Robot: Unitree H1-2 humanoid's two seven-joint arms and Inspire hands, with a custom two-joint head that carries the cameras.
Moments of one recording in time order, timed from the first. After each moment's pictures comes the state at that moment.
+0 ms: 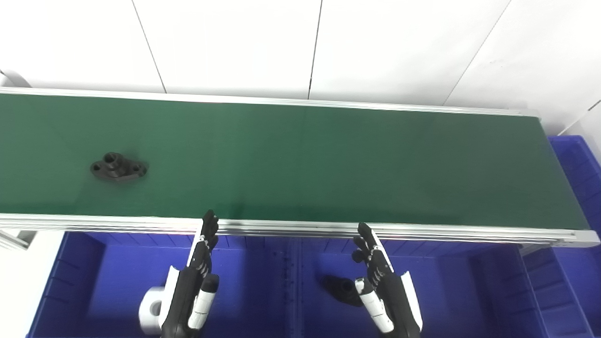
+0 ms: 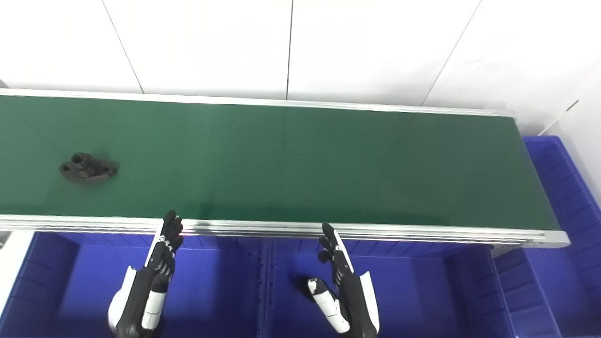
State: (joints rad) left arm 0.51 0.01 -0.29 -0.18 0.12 -0.31 -0.05; right arm 0.65 0.03 0.21 -0.18 -0.16 -0.38 -0.07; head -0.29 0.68
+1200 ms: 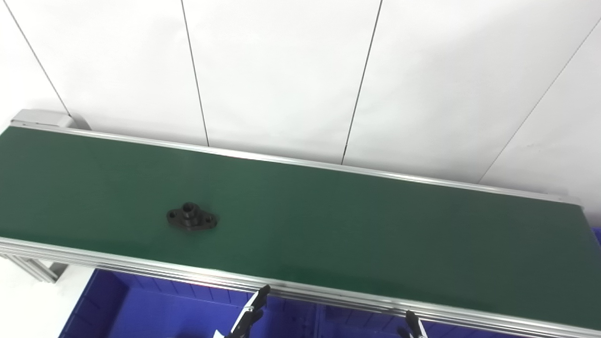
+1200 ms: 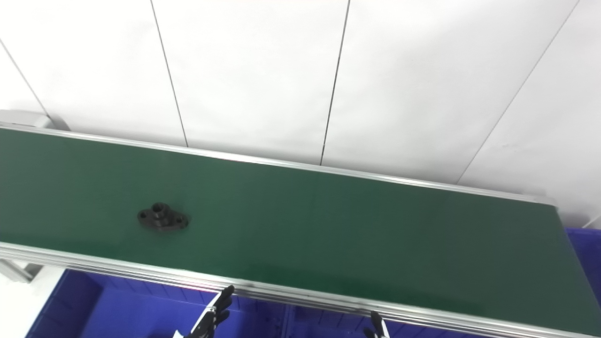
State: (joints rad) left arm 0.49 -0.05 -0.32 0.02 0.26 -0.42 0.04; right arm 0.60 -0.07 0.12 -0.04 -0.08 -0.40 -0.03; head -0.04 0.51
